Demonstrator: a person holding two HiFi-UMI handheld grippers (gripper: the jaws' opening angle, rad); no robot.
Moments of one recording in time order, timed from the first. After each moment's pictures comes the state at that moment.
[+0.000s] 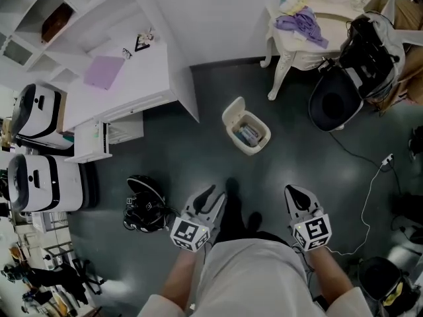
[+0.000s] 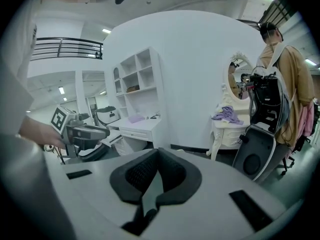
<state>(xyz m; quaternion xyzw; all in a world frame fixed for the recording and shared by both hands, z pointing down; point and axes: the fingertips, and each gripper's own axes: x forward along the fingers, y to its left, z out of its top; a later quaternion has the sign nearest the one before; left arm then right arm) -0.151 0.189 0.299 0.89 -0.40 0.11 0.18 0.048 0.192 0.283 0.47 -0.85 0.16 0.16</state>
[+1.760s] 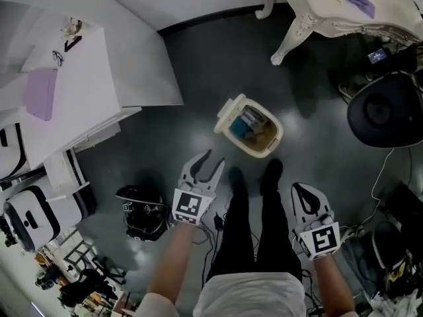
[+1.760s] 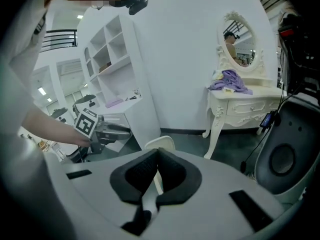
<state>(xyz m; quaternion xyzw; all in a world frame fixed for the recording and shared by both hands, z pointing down) -0.140 -0.139 0.567 0.89 -0.34 0.23 0.20 0.042 -0.054 0.489 0.48 -0.81 0.25 0.22</state>
